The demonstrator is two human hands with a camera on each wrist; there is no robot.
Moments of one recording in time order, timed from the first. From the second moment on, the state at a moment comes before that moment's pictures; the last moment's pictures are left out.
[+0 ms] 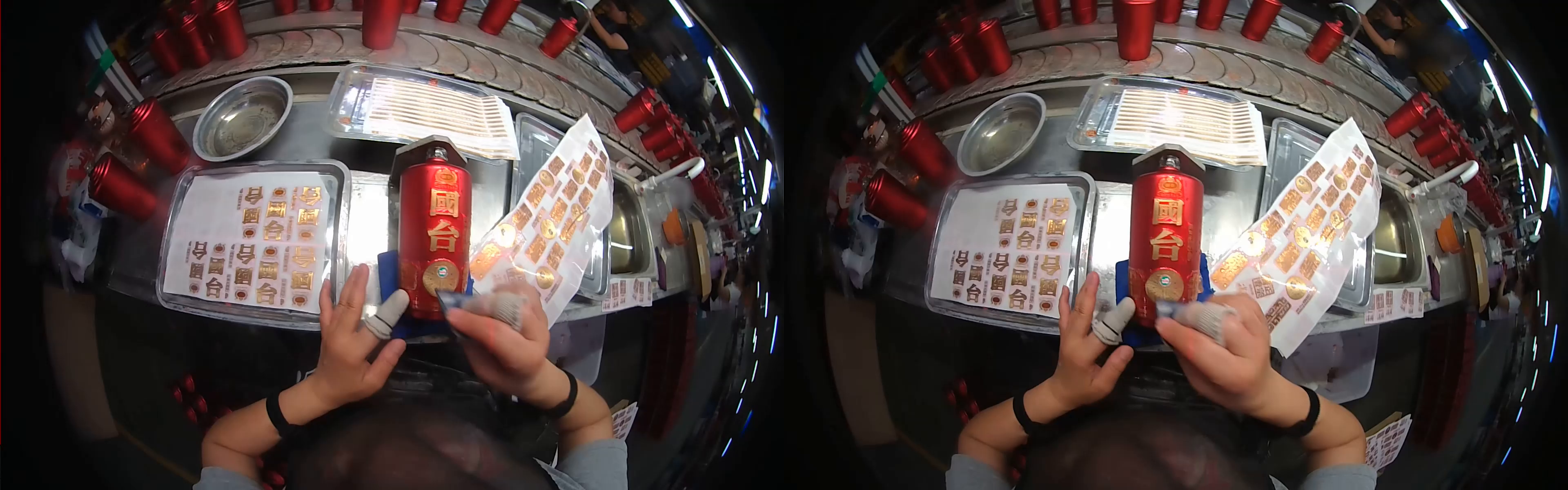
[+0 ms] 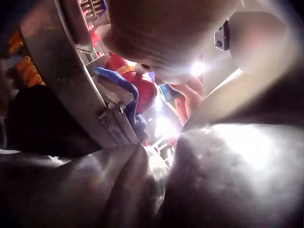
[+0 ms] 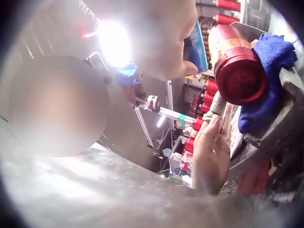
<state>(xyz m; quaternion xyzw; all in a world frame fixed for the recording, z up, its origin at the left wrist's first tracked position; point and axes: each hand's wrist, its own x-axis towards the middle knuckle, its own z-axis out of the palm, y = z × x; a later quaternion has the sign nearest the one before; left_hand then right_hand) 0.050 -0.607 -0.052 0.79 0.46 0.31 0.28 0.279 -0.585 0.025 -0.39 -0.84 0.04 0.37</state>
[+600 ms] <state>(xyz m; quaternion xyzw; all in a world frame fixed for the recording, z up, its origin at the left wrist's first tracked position) 0.087 -0.545 -0.036 0.77 0.41 0.36 0.31 0.310 -0.600 0.006 -0.54 -0.39 0.60 0.44</state>
